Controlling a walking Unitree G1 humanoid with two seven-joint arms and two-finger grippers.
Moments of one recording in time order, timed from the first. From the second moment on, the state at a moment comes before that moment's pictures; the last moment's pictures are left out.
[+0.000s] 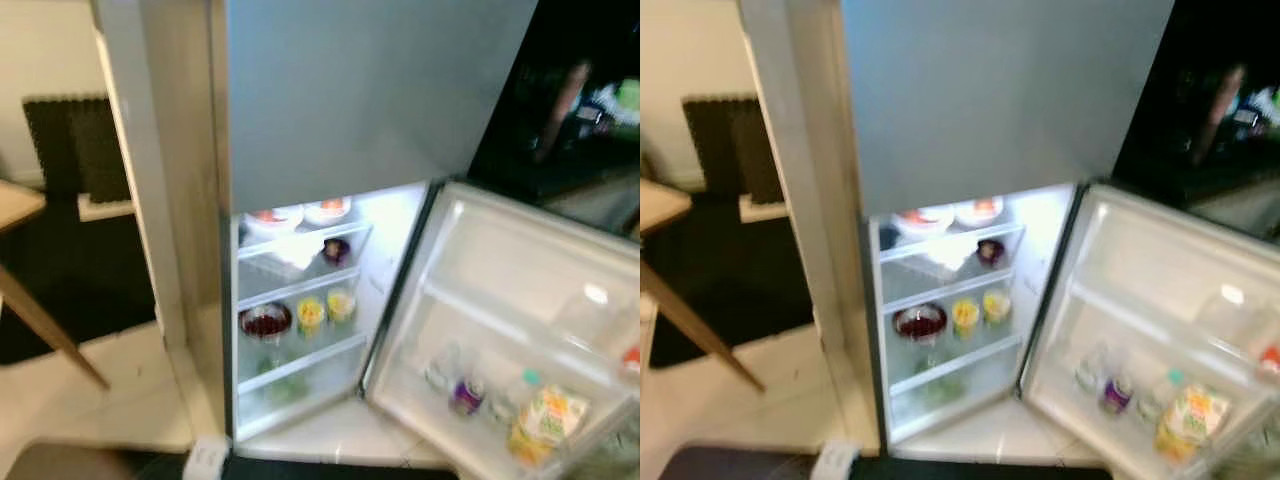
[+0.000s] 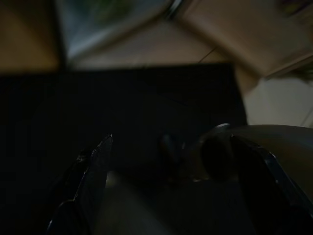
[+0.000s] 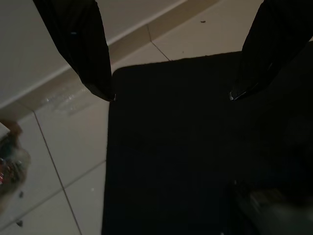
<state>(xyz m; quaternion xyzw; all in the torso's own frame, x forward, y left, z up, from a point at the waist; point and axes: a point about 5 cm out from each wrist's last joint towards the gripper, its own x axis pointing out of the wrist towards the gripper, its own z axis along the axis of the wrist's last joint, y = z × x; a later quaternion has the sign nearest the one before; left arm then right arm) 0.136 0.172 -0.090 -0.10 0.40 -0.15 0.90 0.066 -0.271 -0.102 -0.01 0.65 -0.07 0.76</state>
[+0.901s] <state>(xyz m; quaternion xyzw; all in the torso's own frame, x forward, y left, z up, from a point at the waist) 0.113 0.184 -0.103 -0.12 0.47 -0.07 0.87 0.093 -0.260 -0.100 -0.01 0.62 -0.03 0.79</state>
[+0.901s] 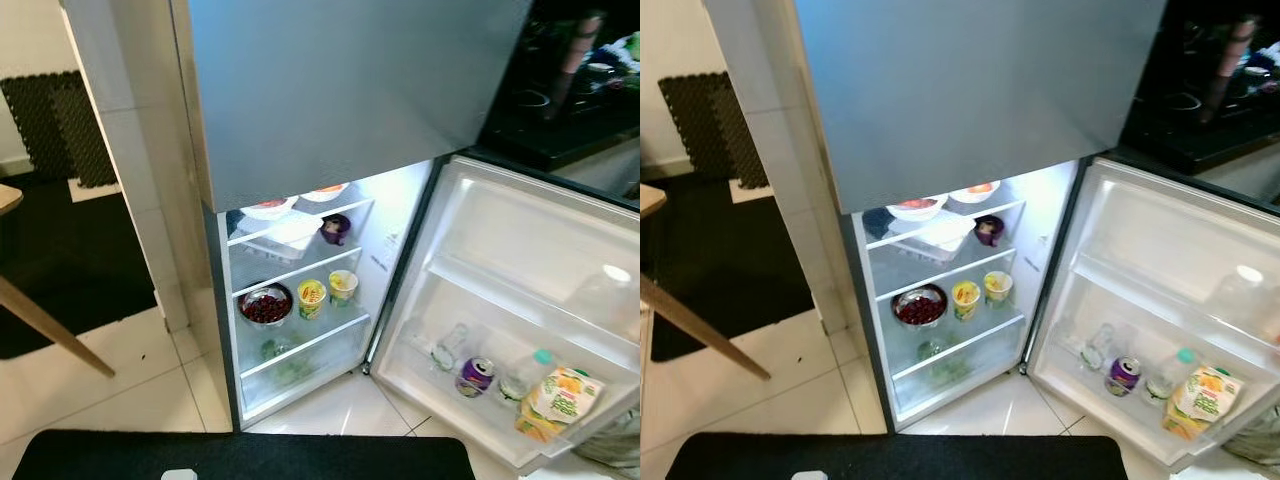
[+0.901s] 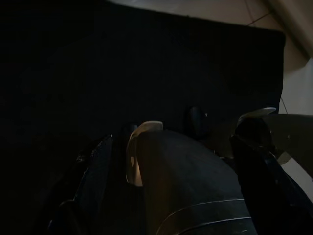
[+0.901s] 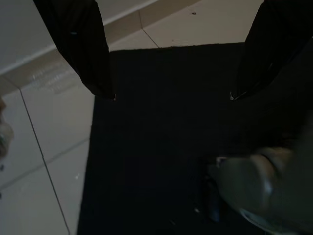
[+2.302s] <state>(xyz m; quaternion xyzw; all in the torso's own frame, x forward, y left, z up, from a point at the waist) 0.137 0.179 -0.099 -0.11 0.47 -0.07 0.87 0.112 -0.248 -0.100 -0.04 0.60 -0.02 0.80</state>
